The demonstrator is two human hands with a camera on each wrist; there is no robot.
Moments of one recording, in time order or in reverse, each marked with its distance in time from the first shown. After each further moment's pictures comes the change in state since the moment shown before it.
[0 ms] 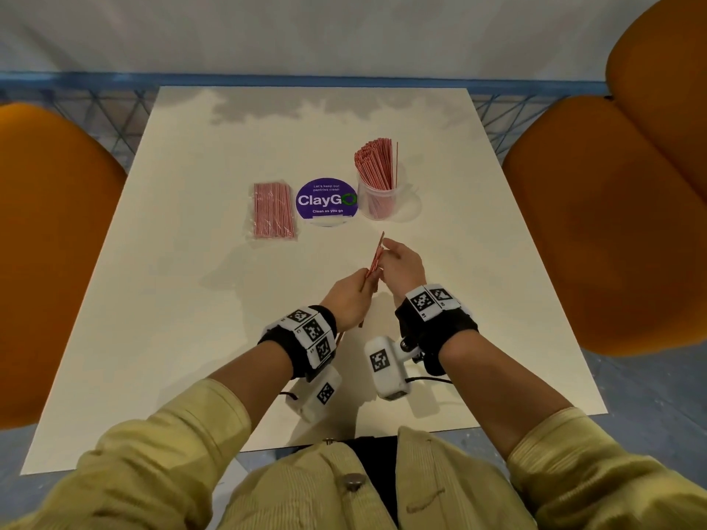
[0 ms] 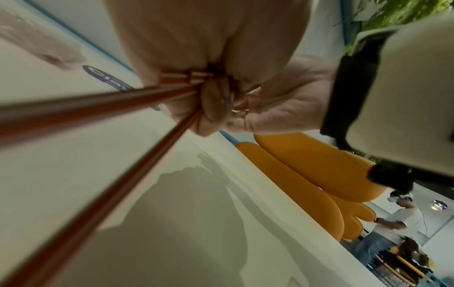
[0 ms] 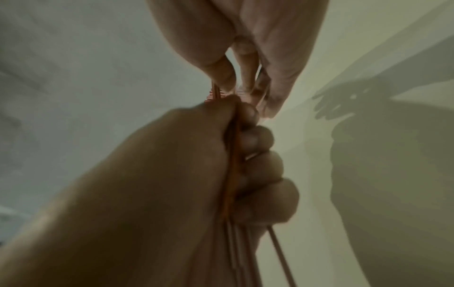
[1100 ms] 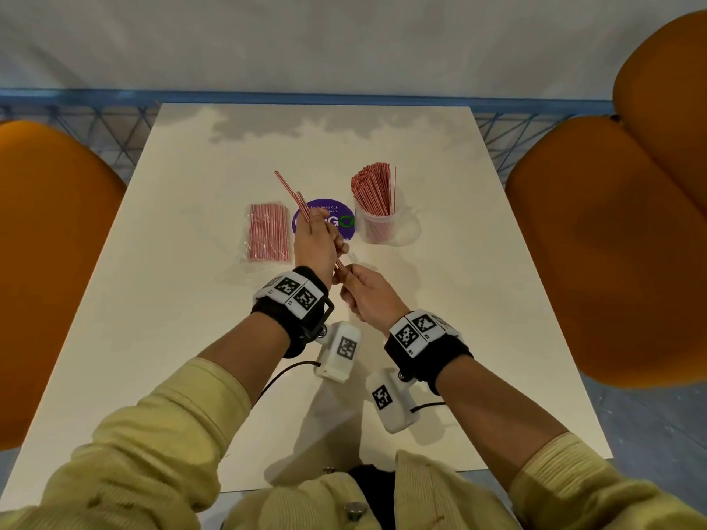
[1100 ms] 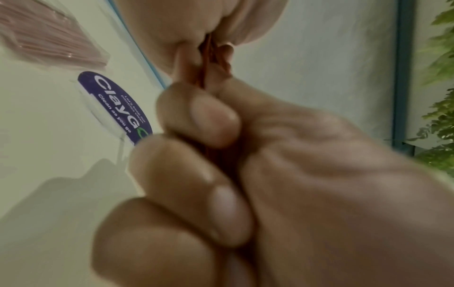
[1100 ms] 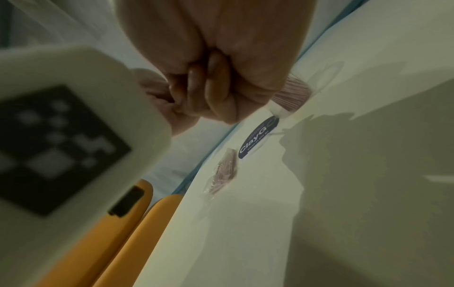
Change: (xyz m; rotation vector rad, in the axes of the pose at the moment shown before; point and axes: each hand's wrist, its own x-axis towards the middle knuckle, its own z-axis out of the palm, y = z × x) left_hand 0.063 0.045 -0.057 -1.016 0.626 -0.057; right_hand -0.005 -0.021 0.004 -0.107 -0.518 -0.174
